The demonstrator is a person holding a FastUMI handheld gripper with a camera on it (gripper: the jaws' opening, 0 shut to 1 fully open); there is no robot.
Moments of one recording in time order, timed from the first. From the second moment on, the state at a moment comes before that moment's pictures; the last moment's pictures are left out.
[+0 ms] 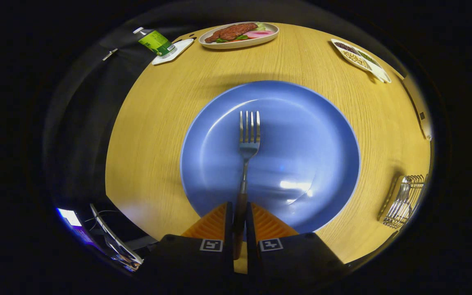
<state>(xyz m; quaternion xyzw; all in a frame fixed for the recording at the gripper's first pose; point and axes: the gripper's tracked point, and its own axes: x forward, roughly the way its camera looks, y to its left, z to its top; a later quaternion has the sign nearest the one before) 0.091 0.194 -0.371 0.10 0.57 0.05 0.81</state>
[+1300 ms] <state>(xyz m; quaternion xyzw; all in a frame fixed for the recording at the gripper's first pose) -0.053 -0.002 -0.187 0.04 0.58 0.09 0.81</state>
